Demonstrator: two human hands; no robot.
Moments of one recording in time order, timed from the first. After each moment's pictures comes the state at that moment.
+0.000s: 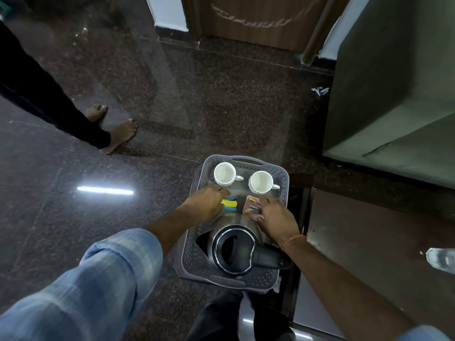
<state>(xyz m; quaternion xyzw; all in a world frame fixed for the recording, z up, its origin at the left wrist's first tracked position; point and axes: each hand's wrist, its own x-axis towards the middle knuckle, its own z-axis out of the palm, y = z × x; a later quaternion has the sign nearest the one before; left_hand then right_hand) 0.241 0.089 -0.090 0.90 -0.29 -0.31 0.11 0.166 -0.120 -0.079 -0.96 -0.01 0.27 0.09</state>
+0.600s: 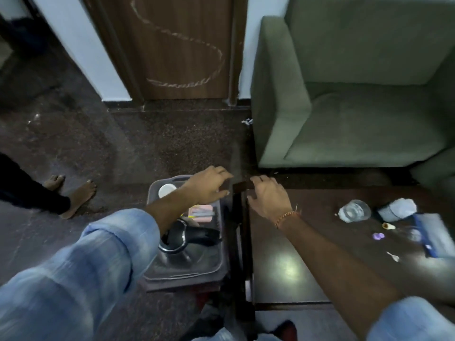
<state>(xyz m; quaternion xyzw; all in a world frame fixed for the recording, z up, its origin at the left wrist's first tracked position) 0.198 -0.084 0.078 0.86 -0.47 -0.17 0.07 0.075 -0.250 0.083 -0.98 0.12 0.07 0.11</state>
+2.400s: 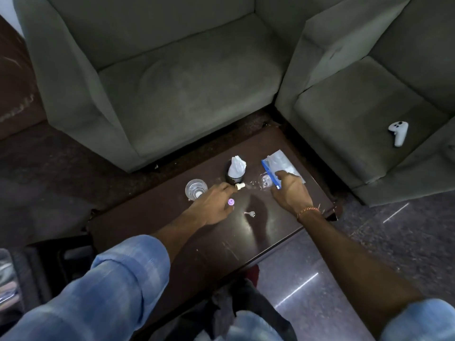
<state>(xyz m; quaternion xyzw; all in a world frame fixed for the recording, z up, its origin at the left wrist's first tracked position) -0.100 -0.622 -0.004 0.75 -0.59 -0.29 0.10 -0.273 -0.773 0.022 -0.82 0.49 0.01 0.30</state>
